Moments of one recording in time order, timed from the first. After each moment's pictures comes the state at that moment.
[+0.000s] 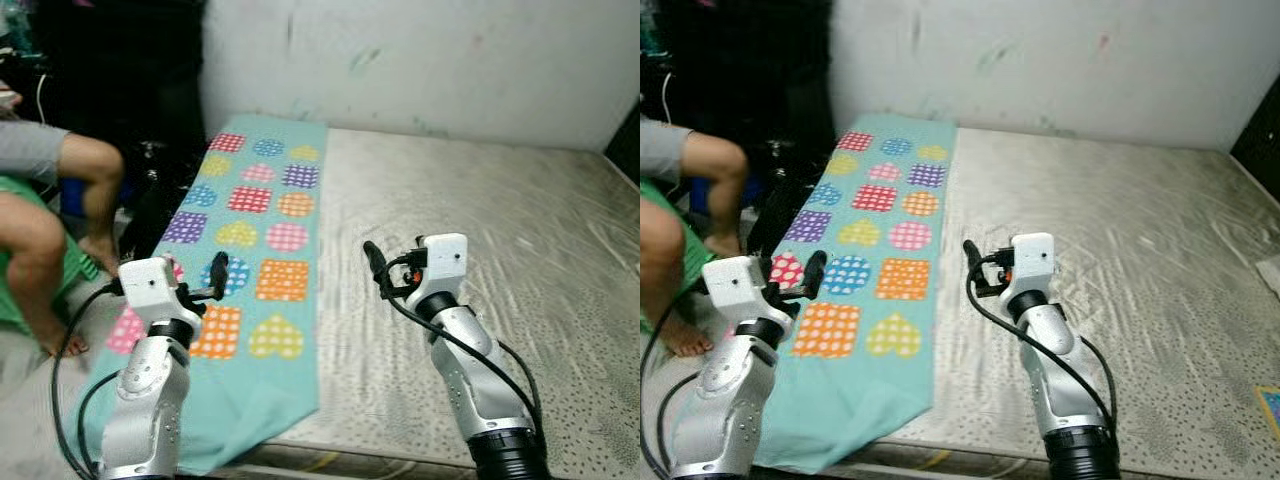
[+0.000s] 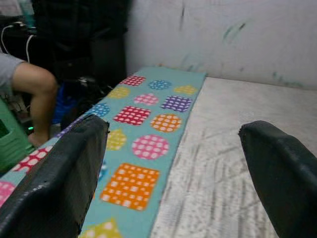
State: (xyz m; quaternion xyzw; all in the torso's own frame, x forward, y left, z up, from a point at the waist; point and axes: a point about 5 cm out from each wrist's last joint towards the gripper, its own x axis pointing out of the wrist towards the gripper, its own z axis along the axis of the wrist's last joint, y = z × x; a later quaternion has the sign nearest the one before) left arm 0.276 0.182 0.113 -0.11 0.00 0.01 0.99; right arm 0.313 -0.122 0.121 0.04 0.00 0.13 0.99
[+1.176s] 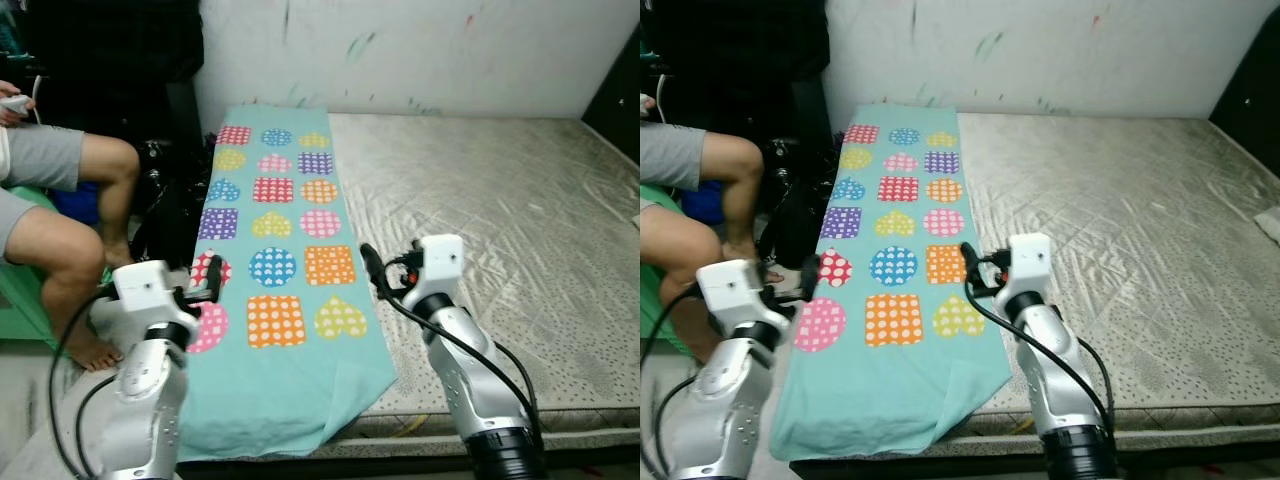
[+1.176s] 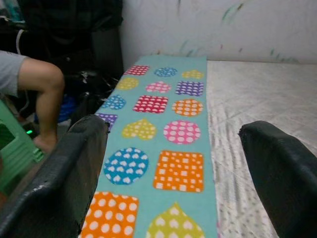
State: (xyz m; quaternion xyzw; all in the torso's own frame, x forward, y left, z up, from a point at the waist) left arm 0.275 0.180 0.109 -0.12 0.01 0.01 0.99; right arm 0.313 -0.125 0.115 0.05 0.02 0.13 0.99
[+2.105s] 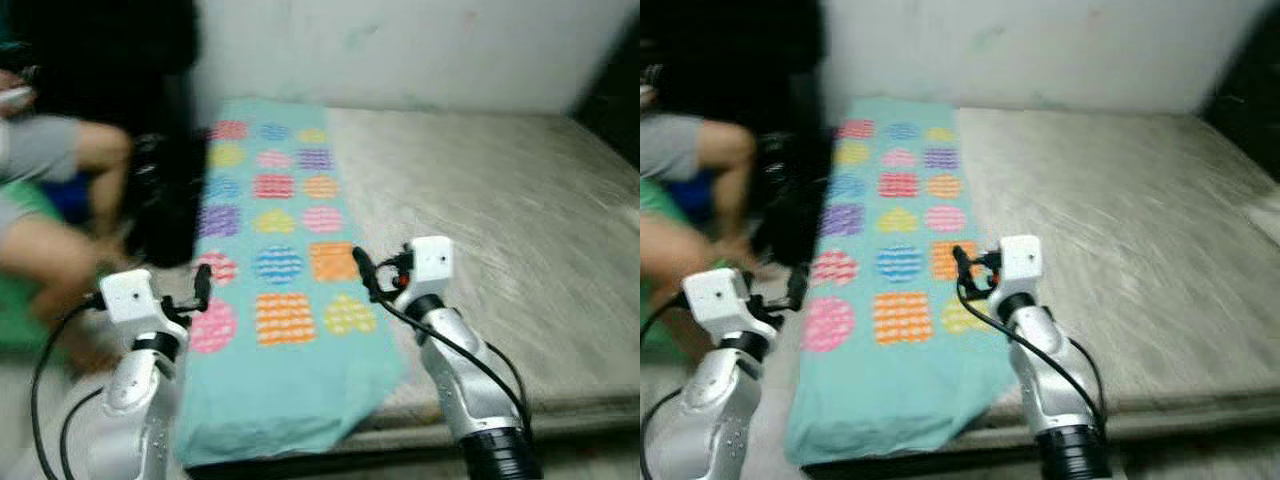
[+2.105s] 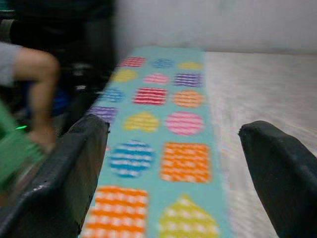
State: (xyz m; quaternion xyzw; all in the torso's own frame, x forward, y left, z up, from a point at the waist) left arm 0.264 0.188 0.105 -0.11 0.01 0.03 0.99; right arm 0.314 -0.118 0.114 0.05 0.03 0.13 0.99
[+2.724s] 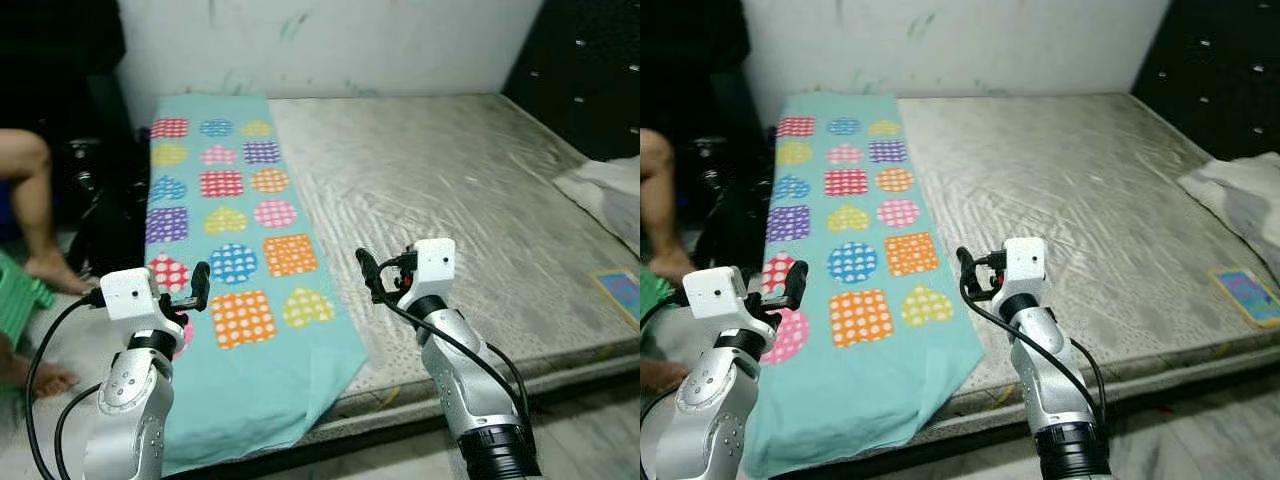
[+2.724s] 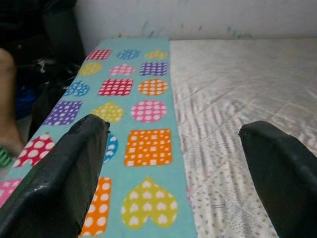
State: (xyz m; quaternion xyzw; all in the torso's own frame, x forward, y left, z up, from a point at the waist) left arm 0.263 0.196 0.106 -0.09 0.01 0.04 1.00; right arm 0.316 -0.118 0.107 0.05 0.04 0.13 0.99
